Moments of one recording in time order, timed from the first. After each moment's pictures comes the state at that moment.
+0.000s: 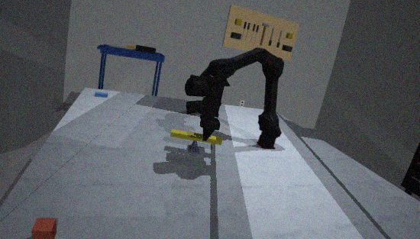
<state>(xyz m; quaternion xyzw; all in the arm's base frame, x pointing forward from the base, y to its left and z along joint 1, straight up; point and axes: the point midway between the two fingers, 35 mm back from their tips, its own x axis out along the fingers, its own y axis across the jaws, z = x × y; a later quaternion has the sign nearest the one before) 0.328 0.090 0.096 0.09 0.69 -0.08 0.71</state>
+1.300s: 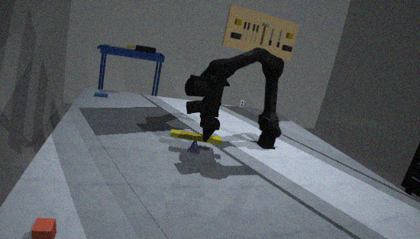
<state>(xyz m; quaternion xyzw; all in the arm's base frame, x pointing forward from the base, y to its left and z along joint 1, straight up) 0.328 0.090 0.096 0.09 0.69 -0.08 0.71</state>
